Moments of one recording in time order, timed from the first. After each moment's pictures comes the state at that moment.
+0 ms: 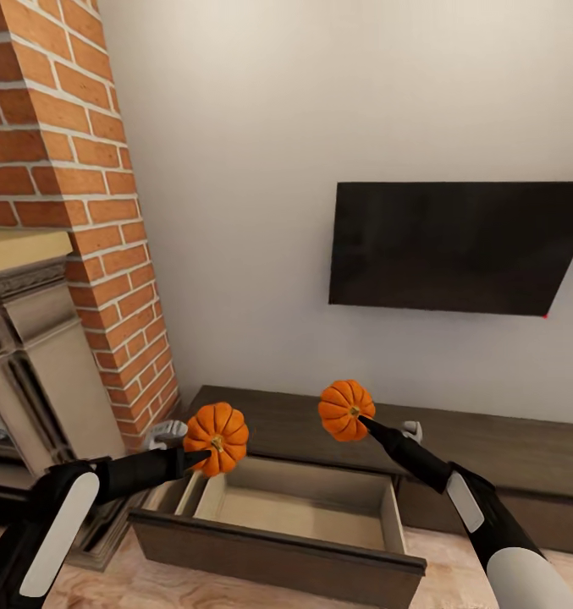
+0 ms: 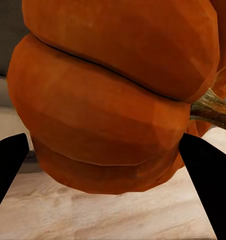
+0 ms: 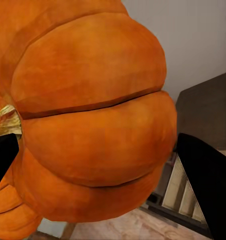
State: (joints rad) left arm -0.29 0.21 0.02 -1.59 0.58 1.04 -0.30; right arm -0.59 -0.11 -0.28 -0.65 -0.46 0.47 0.95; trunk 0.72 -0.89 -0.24
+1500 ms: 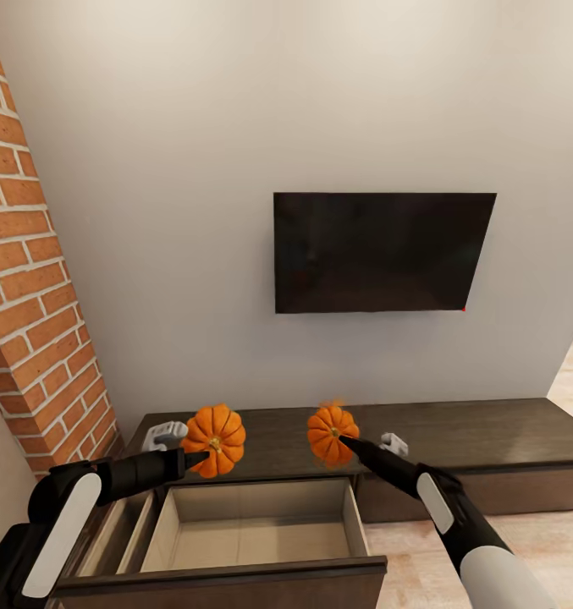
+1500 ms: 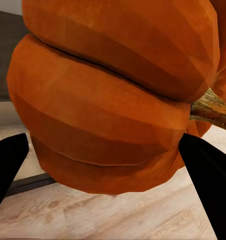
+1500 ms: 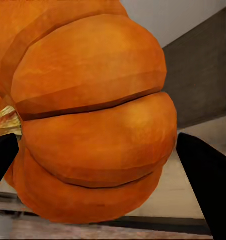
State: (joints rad) left arm -0.28 0.20 0.01 -1.58 0.58 1.03 -0.25; right arm -0.59 -0.04 -0.18 -0.65 -0.43 0.47 0.53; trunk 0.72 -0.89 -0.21
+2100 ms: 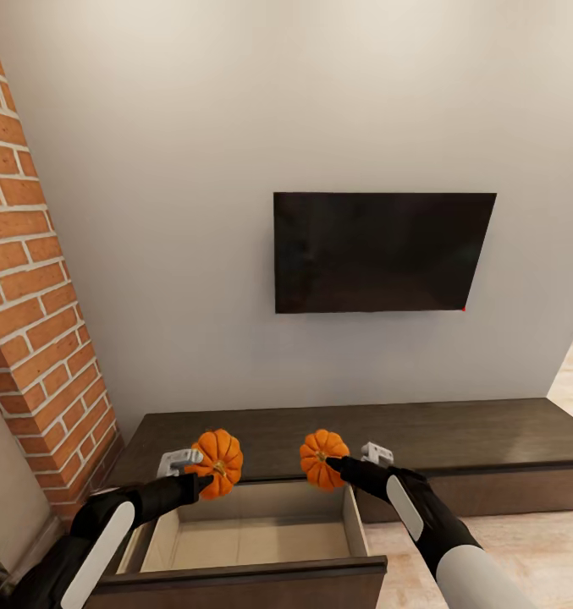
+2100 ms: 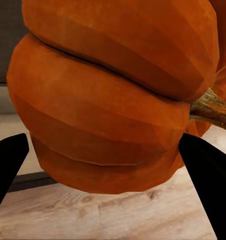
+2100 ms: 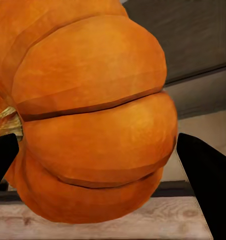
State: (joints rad) left arm -0.28 0.20 -0.15 -1.32 0.57 0.73 -0.09; right arm -0.59 0.02 0.02 -0.64 -0.40 0.46 0.19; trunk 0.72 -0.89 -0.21
